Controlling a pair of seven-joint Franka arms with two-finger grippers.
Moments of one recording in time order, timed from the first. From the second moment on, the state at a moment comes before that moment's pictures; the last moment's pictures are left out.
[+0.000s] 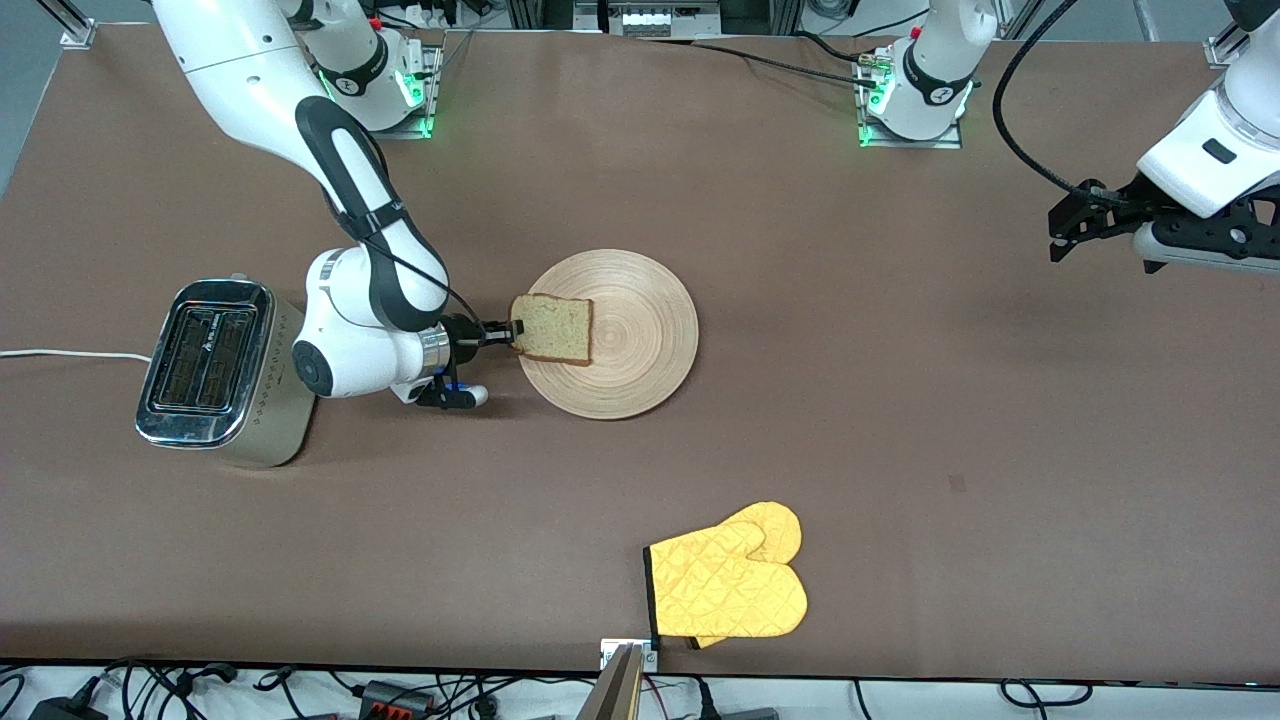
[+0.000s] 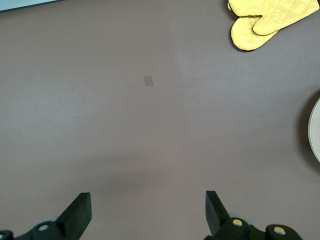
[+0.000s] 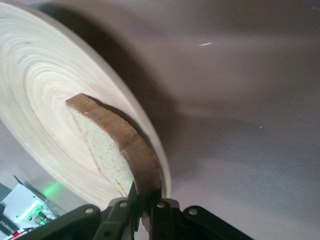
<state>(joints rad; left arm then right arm) -0.05 -0.06 -0.03 -1.71 0.04 1.70 0.07 0.32 0.61 0.01 -1.75 0.67 1.94 -0.03</state>
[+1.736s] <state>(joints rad) 0.00 -0.06 -0.03 -1.68 -0.02 1.71 0.00 0.32 0.45 -0.29 -1.31 -0.28 1.43 -0.08</state>
